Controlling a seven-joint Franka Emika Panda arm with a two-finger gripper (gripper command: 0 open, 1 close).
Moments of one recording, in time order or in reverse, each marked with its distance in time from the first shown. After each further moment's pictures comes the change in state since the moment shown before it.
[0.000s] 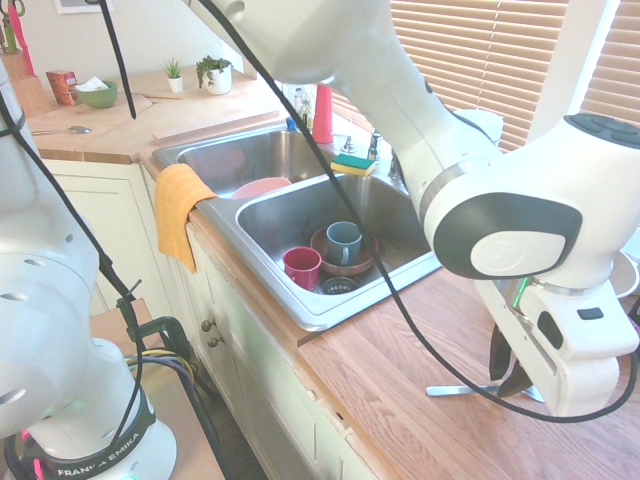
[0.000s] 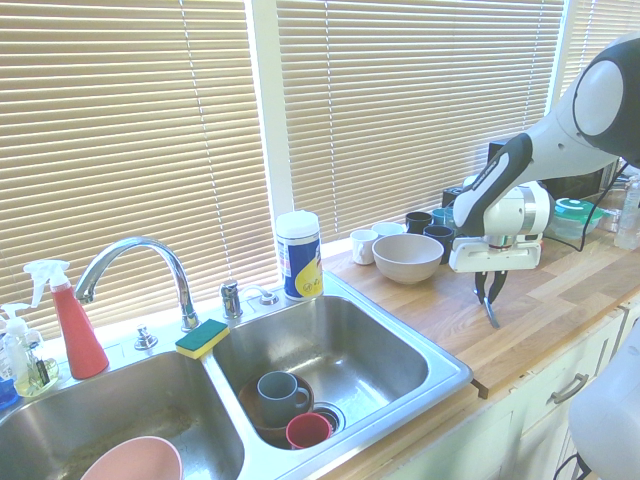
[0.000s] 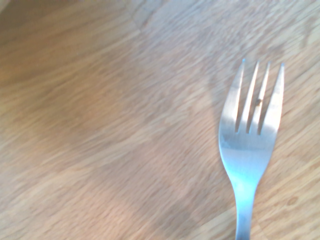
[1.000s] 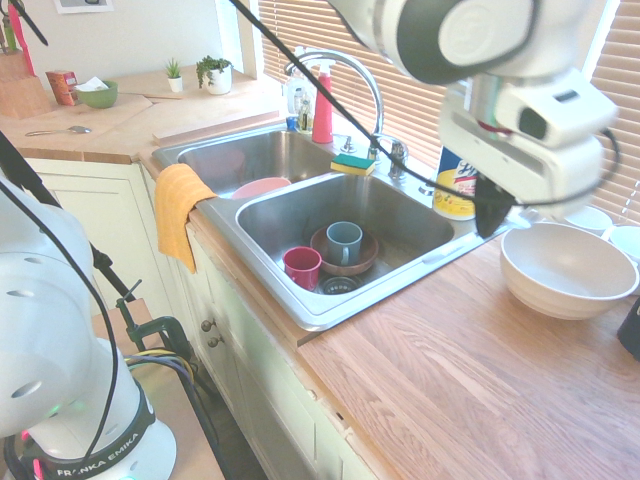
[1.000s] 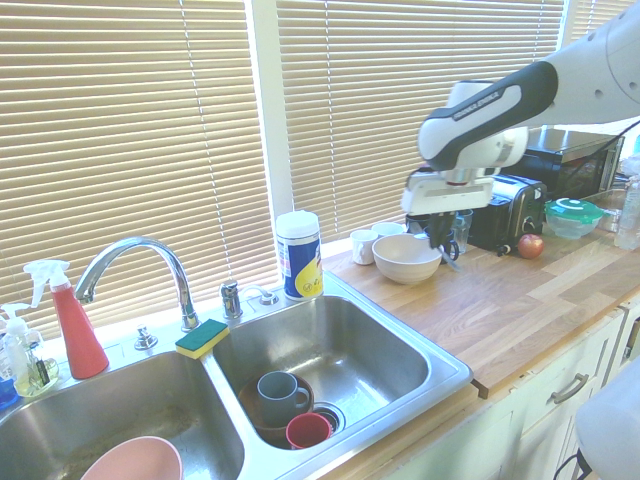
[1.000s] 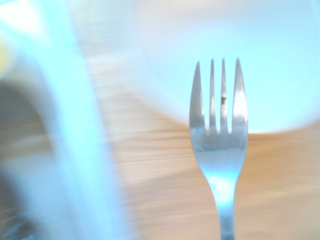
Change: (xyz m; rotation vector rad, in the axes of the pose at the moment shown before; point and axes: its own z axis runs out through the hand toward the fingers) arm -0.137 -0.089 -0.164 0.143 0.049 -0.319
